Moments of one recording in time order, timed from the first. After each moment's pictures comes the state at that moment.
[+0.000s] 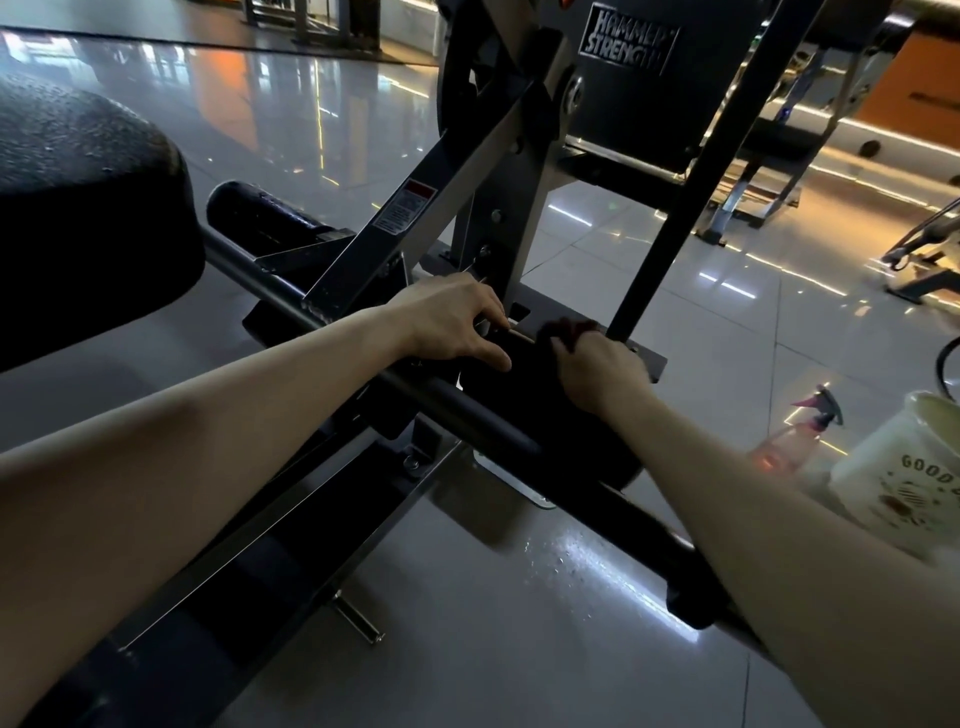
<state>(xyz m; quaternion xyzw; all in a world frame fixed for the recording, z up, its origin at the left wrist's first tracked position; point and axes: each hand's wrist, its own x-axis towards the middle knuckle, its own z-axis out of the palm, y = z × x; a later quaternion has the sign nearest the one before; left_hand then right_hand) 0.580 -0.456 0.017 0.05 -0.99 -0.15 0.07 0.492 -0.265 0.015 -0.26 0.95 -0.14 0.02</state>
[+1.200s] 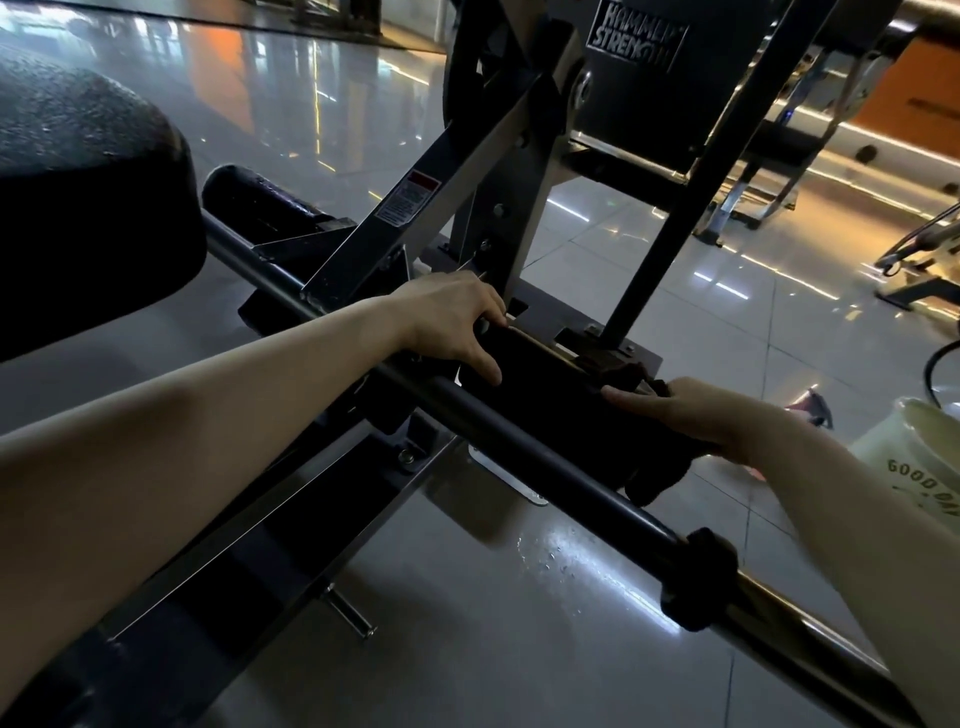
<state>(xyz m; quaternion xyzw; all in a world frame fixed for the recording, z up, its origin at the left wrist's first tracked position) 0.584 -0.453 0.024 0.04 -0.99 -0.13 0.02 0.455 -0.168 0.035 -0.21 0.89 -0.24 0.32</state>
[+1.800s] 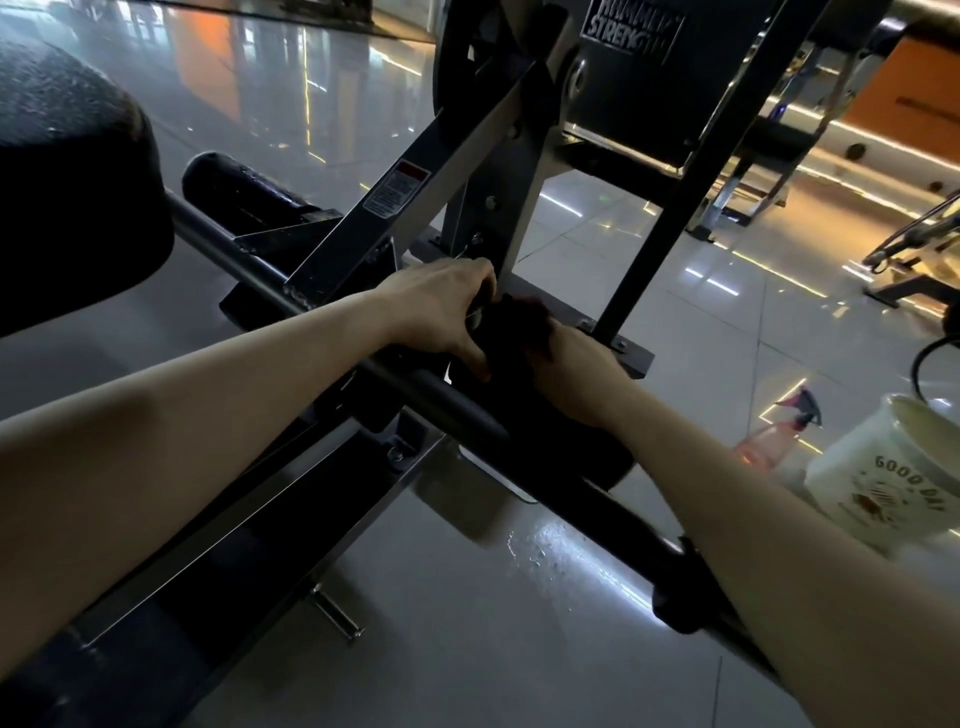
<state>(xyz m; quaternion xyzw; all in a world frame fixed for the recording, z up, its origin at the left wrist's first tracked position) 0.582 -0.449 0.025 0.09 -0.98 -0.16 0.07 0.499 -0.261 0.020 -0.41 0.90 -0.11 0.05</state>
